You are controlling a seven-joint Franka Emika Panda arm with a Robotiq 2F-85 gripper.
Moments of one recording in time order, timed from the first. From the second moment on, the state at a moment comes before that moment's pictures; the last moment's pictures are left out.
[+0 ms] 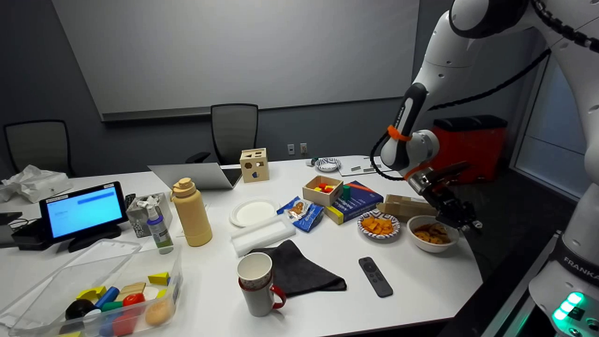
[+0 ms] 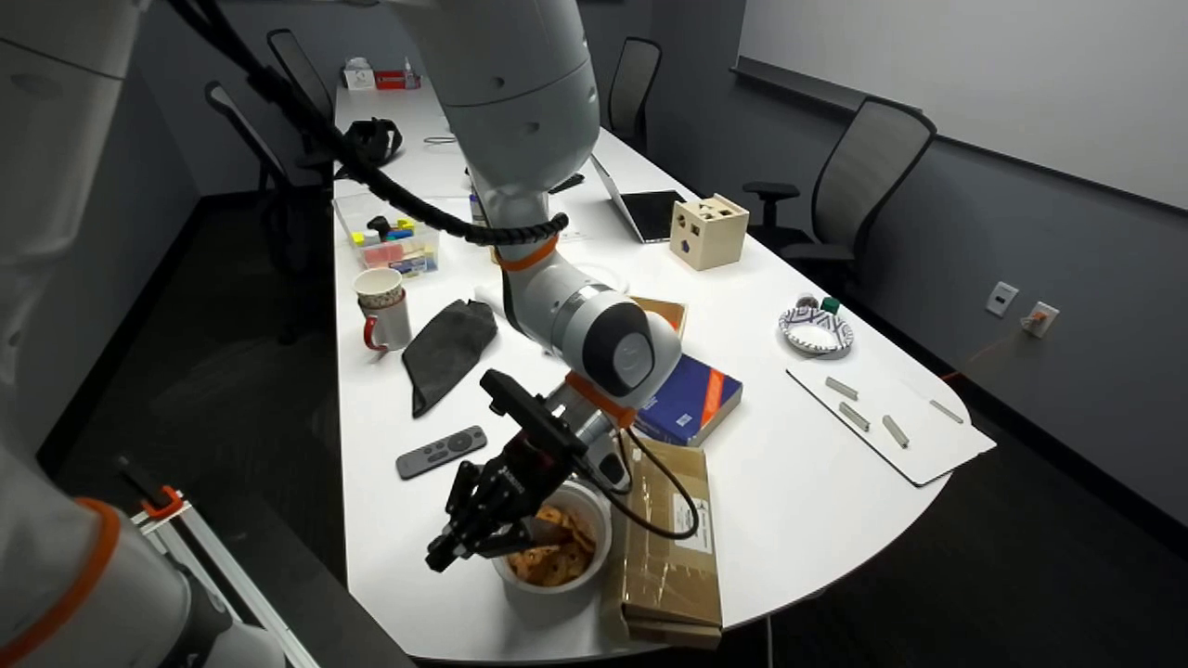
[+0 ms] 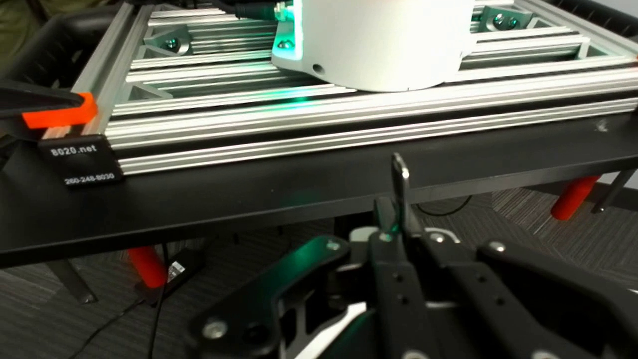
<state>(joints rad) -0.14 0.60 -0.10 -2.26 -0.01 1.70 -0.06</state>
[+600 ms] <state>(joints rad) -0.11 0.52 -0.06 -2.29 -0.01 1.72 -0.06</state>
